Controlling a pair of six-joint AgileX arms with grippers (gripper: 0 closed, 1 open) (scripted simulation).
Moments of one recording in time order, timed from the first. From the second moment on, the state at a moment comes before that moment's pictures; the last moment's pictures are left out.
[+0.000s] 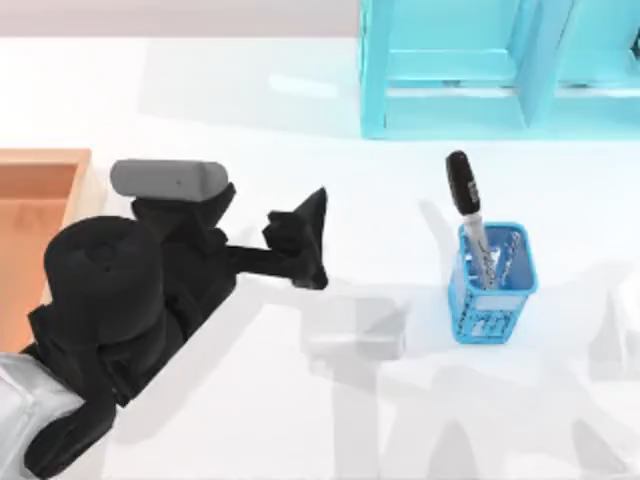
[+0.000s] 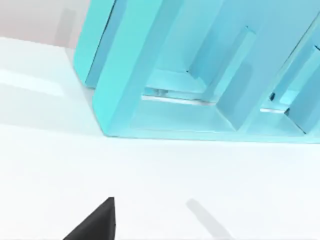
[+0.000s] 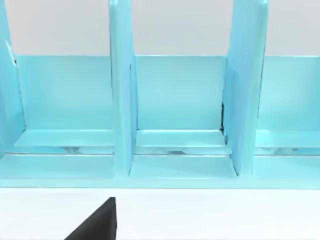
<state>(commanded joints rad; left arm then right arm) -0.67 1.43 0.40 0.87 -0.11 -0.42 0.00 0.00 0.00 0.00 0.00 0.00</state>
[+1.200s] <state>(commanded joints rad) -0.94 2.07 0.68 1.20 -0.15 -0.60 0.00 0.00 0.00 0.00 0.00 0.00</state>
